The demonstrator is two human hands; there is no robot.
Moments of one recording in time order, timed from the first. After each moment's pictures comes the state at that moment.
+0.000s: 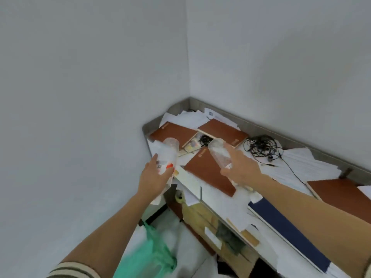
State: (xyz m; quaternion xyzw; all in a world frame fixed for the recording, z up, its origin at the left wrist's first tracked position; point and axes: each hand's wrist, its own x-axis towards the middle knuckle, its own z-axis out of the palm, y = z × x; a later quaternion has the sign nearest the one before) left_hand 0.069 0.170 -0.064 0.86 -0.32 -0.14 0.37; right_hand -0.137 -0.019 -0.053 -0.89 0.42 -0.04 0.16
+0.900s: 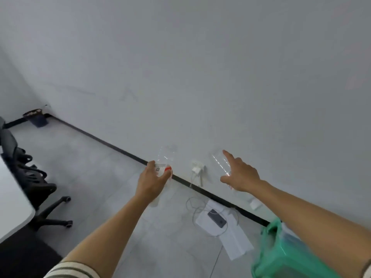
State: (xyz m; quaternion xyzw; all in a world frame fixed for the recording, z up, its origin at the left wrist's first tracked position) left_hand -0.080 0.933 -0.031 0.88 0.29 0.13 0.36; right_hand 0.056 0.686 -0.041 -0.96 -0.22 0.09 0.14
